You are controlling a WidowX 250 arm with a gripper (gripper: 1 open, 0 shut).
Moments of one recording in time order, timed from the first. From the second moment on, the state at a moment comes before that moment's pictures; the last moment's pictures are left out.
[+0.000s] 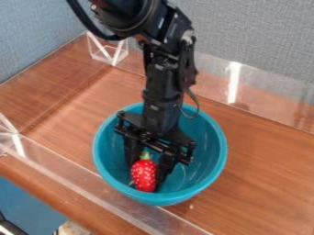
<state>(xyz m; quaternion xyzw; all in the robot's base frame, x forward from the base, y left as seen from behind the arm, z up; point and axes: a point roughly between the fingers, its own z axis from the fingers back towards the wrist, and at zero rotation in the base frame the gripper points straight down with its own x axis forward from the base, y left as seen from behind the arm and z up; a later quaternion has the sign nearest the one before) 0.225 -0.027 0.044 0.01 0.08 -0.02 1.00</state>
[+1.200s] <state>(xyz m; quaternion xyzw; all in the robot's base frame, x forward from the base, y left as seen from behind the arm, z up) 0.214 -0.037 0.075 0.03 0.07 -0.11 0.99</state>
